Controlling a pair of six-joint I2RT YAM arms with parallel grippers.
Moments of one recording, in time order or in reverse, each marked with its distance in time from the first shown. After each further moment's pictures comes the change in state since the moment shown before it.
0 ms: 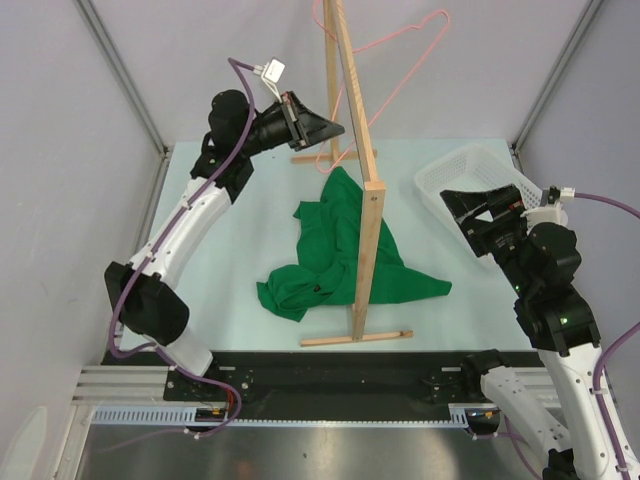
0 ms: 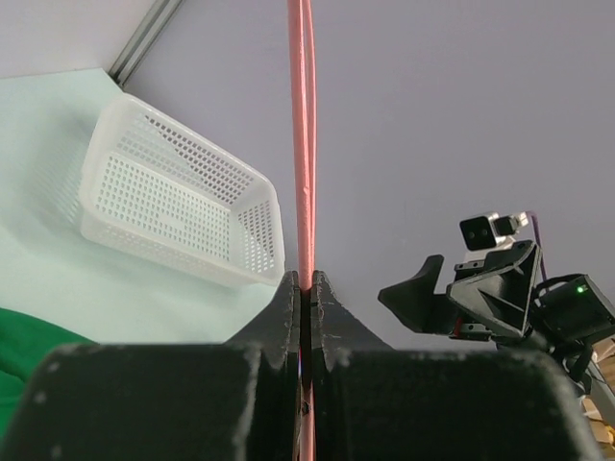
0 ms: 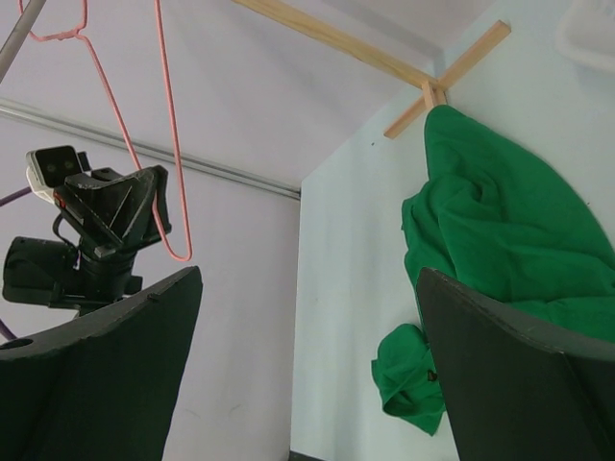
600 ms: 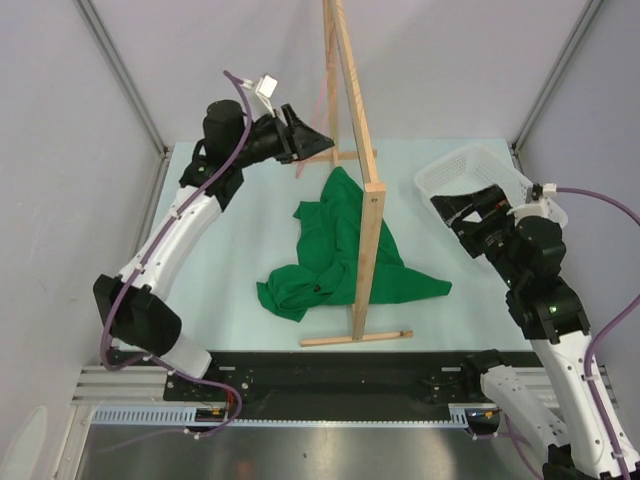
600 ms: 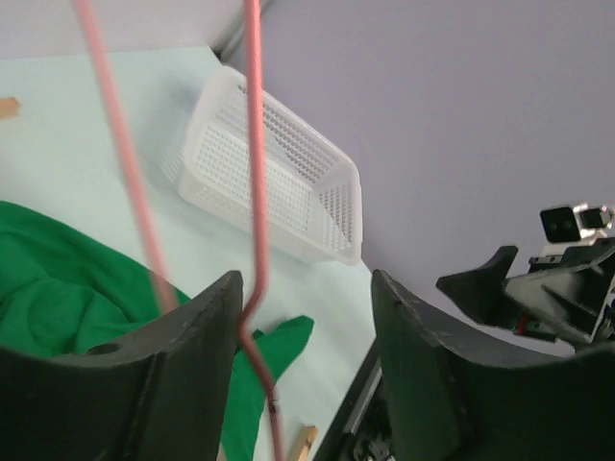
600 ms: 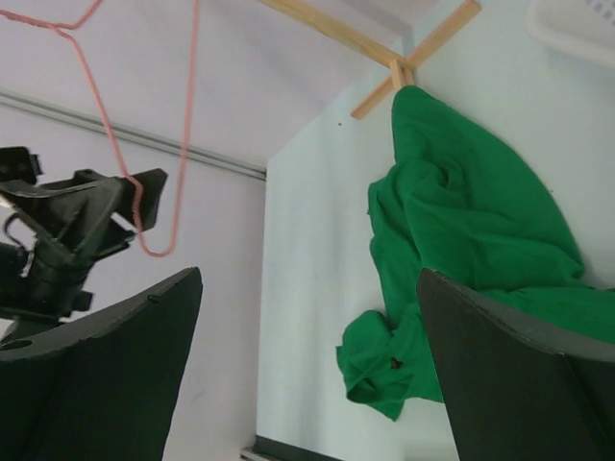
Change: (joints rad) left arm 0.014 -0.053 -0.050 -0.198 -0.111 0.194; right arm 0.000 0.031 -0.031 0.008 -0.019 -0.044
